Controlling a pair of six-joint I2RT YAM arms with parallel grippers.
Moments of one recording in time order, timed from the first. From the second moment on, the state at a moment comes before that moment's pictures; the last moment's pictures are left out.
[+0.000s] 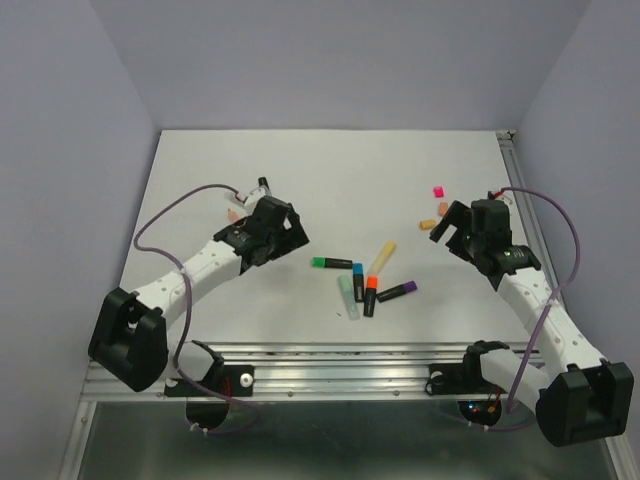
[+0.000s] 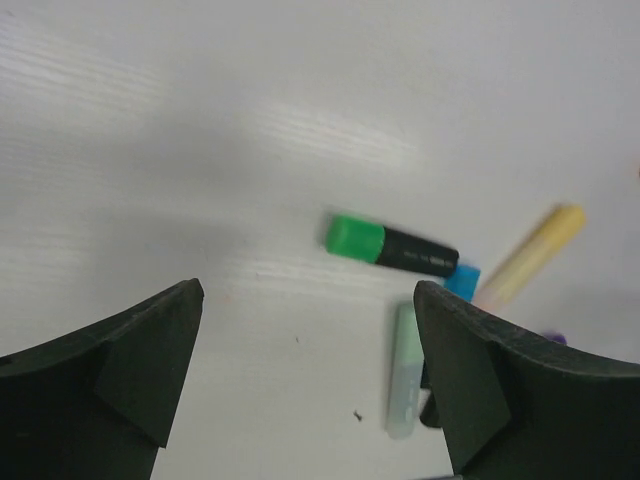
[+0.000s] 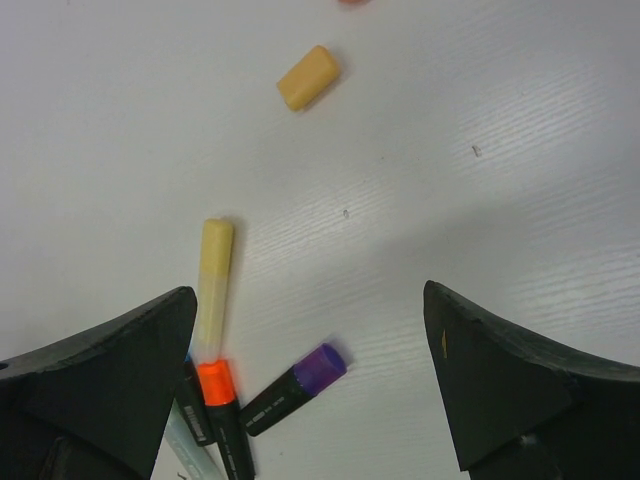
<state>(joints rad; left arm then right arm) -0.53 1.34 0.92 -0.45 -0.23 -0.88 0.14 1.00 0.77 -0.48 0.16 0.64</state>
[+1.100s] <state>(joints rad) -1.10 1.80 1.19 -0.74 -0.33 -1.25 0.14 1.01 0.75 -0.49 0.20 0.67</state>
